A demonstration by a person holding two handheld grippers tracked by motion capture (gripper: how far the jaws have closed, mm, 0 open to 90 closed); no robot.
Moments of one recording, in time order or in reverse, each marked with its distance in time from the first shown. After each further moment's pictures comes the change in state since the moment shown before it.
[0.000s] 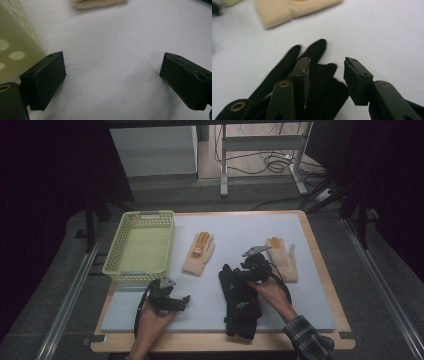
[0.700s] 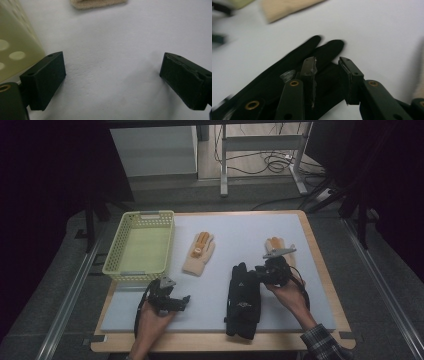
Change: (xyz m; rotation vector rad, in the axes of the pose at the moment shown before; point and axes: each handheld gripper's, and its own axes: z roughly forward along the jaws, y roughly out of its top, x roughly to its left) left arm 0.000 0.000 0.000 0.000 0.000 0.001; right arm -0.019 -0.028 -0.052 -0.037 0.024 0.048
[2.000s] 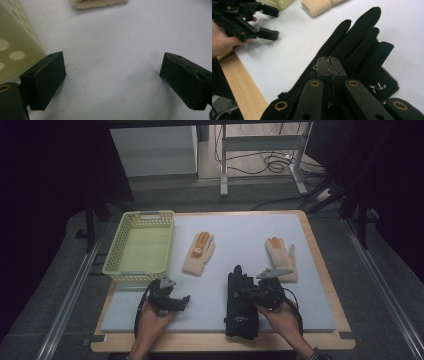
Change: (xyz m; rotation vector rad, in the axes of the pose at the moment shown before) left arm 0.000 0.000 0.000 0.000 0.000 0.000; right arm 0.063 -0.026 -0.015 -0.024 0.121 0.117
